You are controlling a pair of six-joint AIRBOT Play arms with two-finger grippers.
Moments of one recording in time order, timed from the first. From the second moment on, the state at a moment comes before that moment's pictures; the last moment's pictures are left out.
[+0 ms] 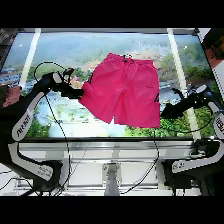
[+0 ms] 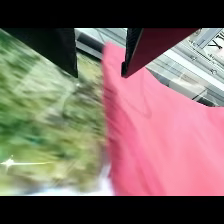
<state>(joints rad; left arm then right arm) -0.11 -1.71 1.29 1.27 -0.98 -1.41 -0.35 -1.64 1.07 -1.09 1.47 1.11</state>
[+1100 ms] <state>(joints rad) -0.03 -1.71 1.55 1.38 -0.83 -1.49 0.03 -1.64 0.92 -0.78 1.44 1.22</state>
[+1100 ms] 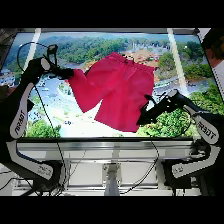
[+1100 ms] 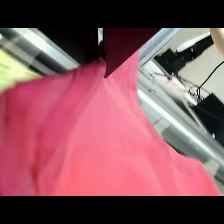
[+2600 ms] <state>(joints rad) 0.03 -1.28 0.82 1.08 -1.04 -1.38 -0.18 -1.67 1.53 -0.71 1.37 1.33</state>
